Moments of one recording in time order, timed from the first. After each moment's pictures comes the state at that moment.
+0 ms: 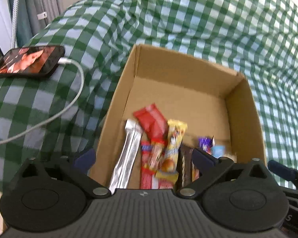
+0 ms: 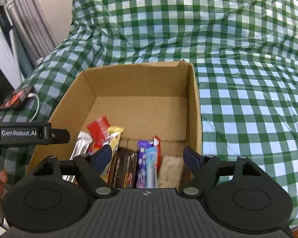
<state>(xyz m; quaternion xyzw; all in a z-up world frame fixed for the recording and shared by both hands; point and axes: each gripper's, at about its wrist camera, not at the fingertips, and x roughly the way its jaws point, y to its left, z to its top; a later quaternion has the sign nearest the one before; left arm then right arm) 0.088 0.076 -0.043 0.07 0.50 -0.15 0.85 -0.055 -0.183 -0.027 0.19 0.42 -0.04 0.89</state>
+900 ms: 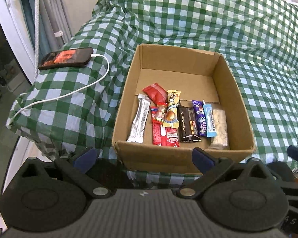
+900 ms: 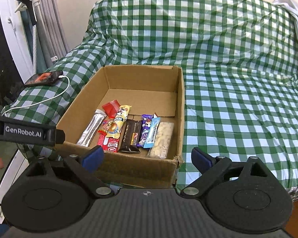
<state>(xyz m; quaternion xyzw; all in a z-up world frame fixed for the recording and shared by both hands) -0.061 0.123 0.001 0.13 0.43 -0.15 0.88 -0.208 -0.131 0.025 0.14 0.37 -0.06 0.92</state>
